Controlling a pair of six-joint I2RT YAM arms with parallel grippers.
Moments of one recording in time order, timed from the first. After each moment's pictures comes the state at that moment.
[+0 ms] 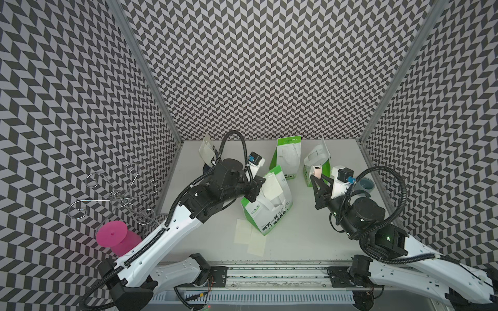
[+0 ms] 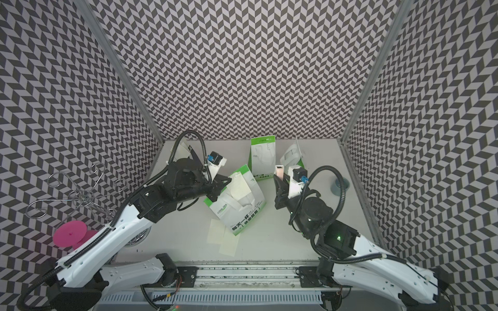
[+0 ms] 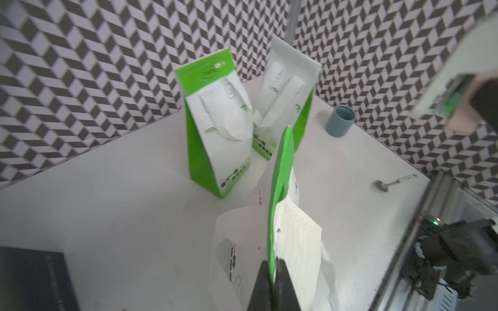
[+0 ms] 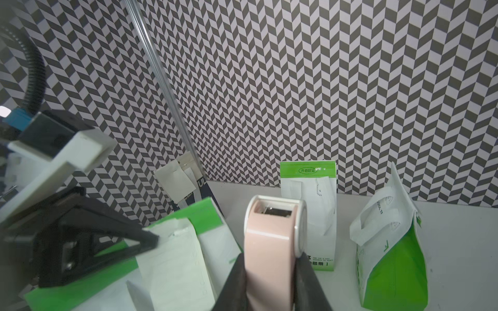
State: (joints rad) left arm -0.68 1.10 1.24 -0.65 0.08 -0.09; right arm 1.05 0.74 0.82 -0.12 0.64 0.22
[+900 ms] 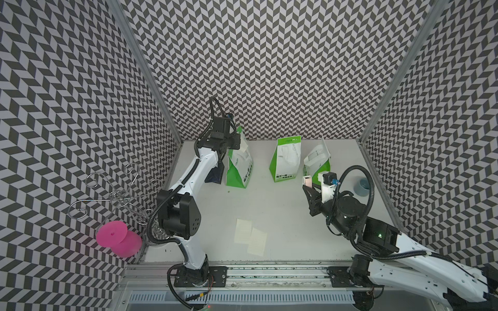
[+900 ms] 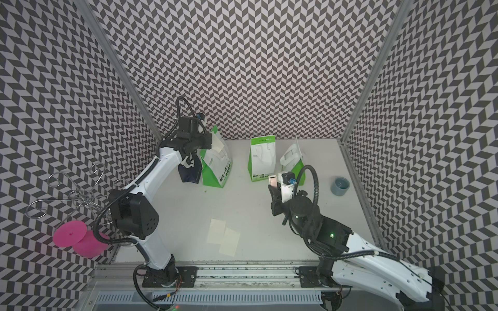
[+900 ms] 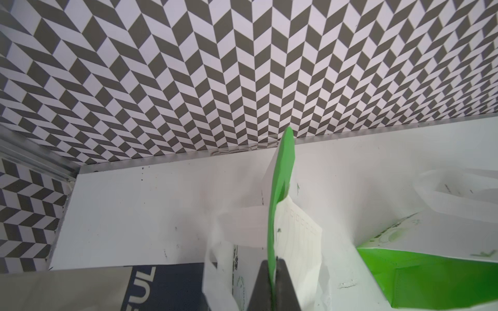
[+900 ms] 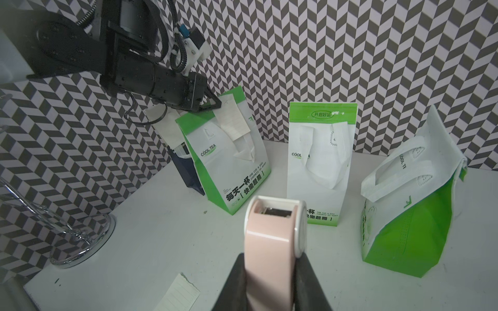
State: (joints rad) left arm -0.24 1.81 1.75 -0.55 -0.01 -0.07; right arm 1.00 0.79 0.80 -0.27 0.51 0.30
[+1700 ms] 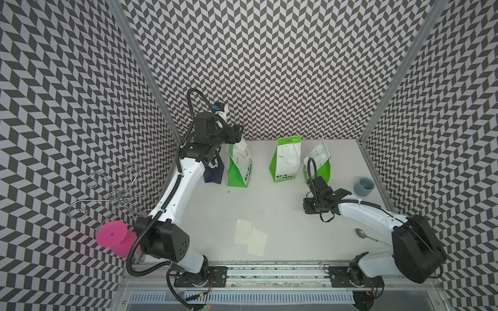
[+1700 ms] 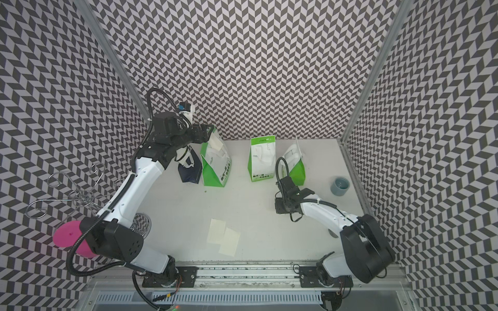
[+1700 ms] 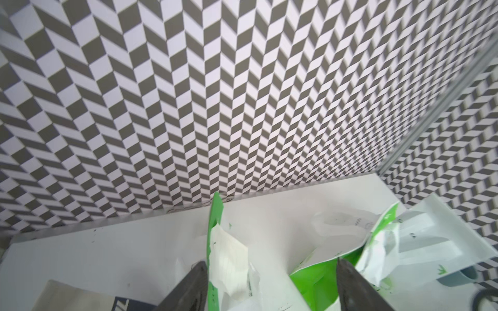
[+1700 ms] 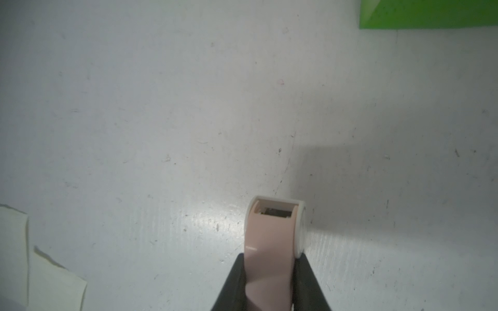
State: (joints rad) left arm -0.22 1.52 1.60 -0.36 0.27 -0.16; right arm 0.51 1.45 0.83 -0.57 0.00 0.43
